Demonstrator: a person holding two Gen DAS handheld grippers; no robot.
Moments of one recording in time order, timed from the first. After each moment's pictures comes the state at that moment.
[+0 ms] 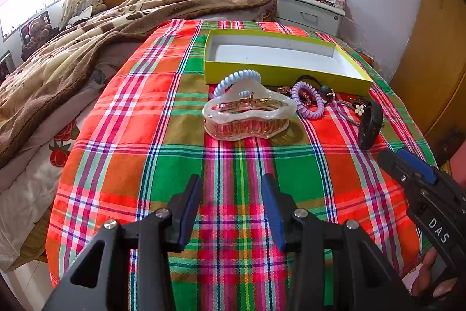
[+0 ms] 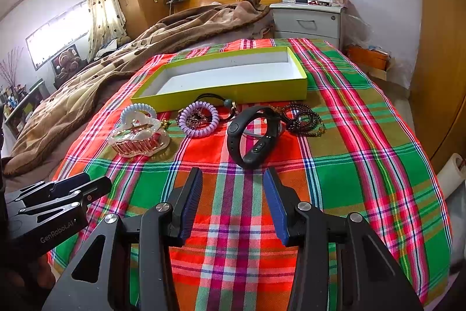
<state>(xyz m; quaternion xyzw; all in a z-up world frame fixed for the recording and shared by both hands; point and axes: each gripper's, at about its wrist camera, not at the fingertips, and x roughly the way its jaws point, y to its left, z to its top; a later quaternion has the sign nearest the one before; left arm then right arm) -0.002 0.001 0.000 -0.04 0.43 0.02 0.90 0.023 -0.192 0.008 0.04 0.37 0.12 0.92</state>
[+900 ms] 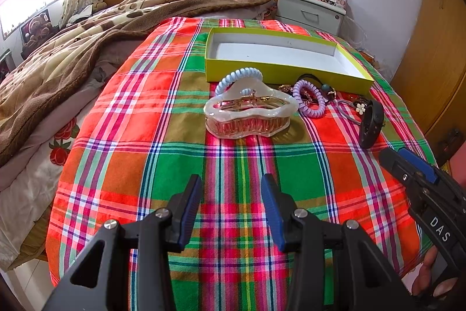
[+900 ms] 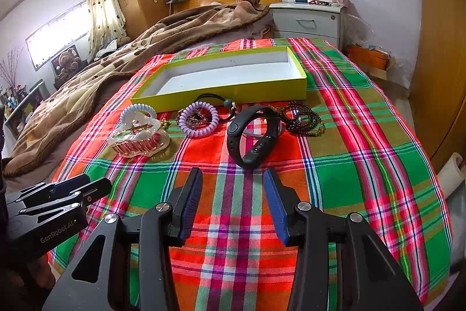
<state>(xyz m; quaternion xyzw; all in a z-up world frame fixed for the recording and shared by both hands) -0.003 0.003 -0.001 -0.05 0.43 0.03 0.90 0.023 -0.192 0.008 0.04 0.37 0.12 0.92</state>
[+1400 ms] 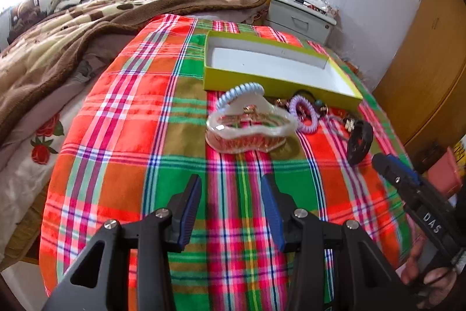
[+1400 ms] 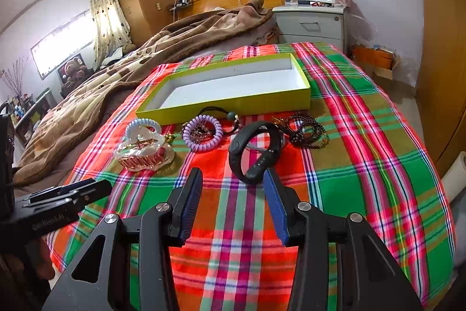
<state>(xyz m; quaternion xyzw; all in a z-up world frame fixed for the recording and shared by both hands) 0.010 0.034 0.008 -0.10 0.43 -0.02 0.90 0.036 -0.198 0.017 0.06 0.36 0.14 0.92</state>
